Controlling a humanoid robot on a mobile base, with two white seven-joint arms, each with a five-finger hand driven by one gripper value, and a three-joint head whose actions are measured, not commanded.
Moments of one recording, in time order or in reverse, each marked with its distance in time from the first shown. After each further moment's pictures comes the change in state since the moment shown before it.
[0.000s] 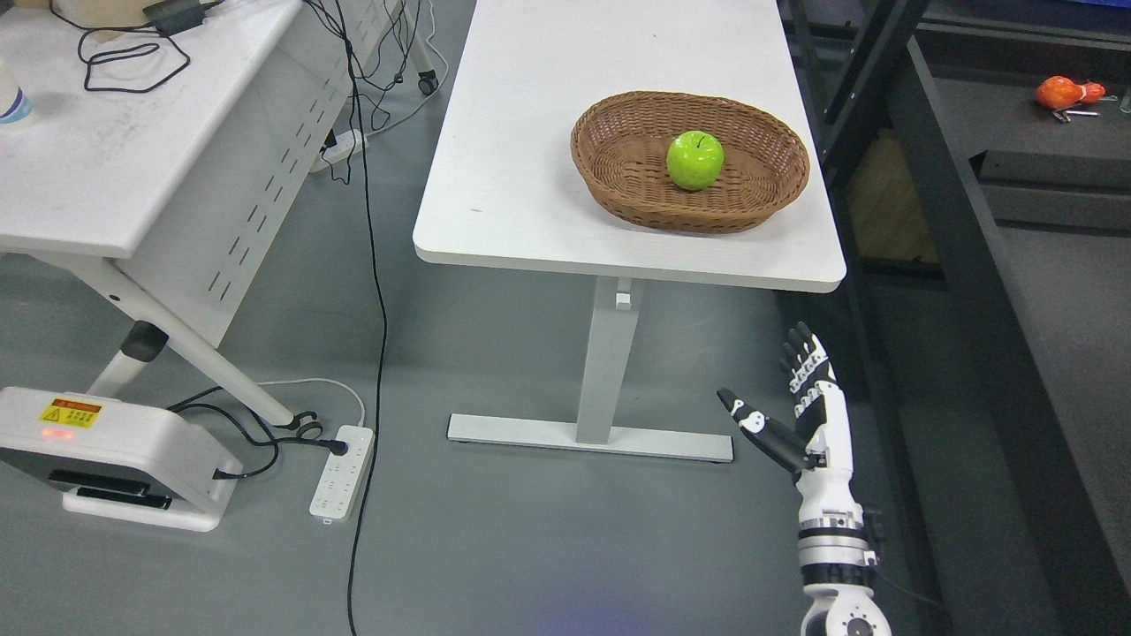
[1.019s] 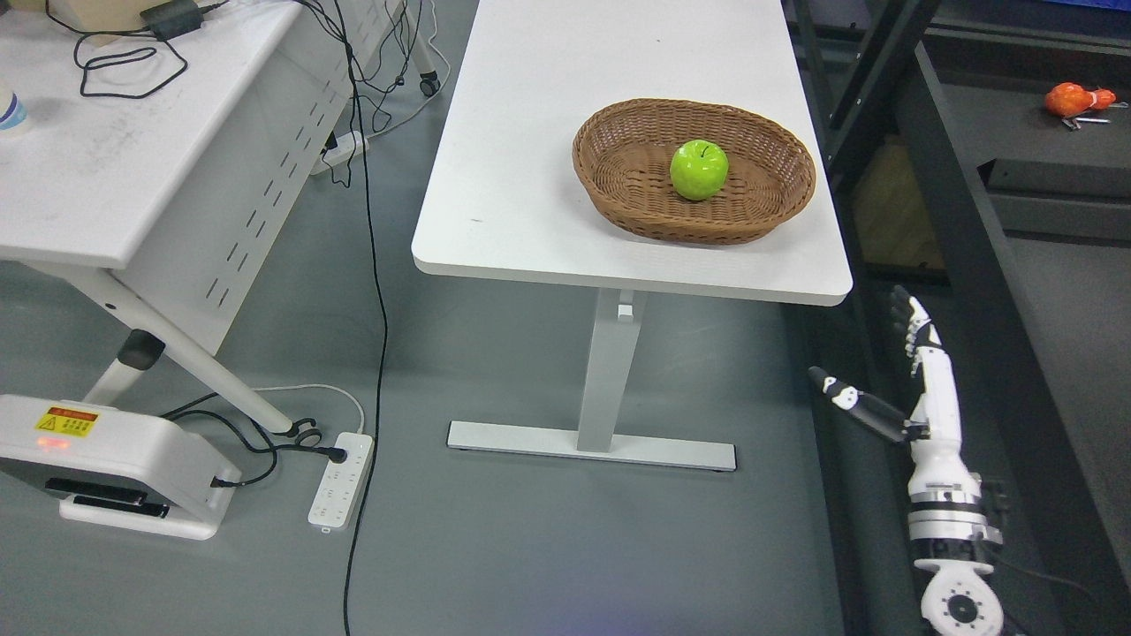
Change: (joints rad) left arm 0.000 0.000 0.000 0.000 0.000 0.000 0.000; right arm -0.061 -0.218 -0.161 -0.032 0.244 -0.008 0.000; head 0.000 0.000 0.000
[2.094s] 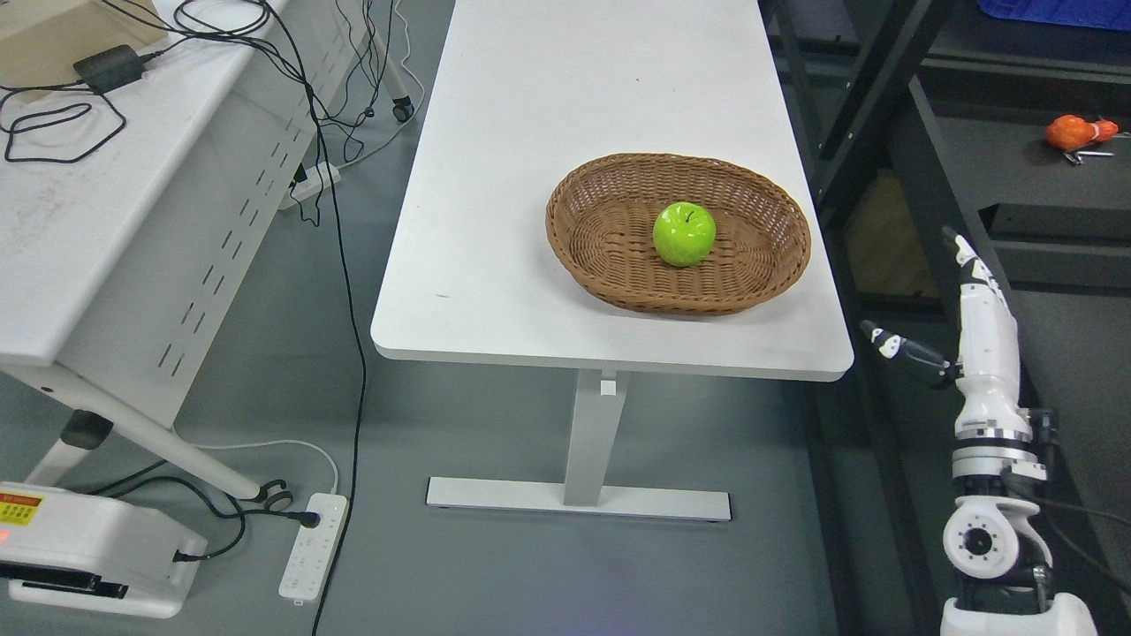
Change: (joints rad) left arm 0.000 0.000 0.000 0.000 0.000 0.000 0.000; right arm -0.117 0.033 0.012 -0.047 0.412 0.189 -0.007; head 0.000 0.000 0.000
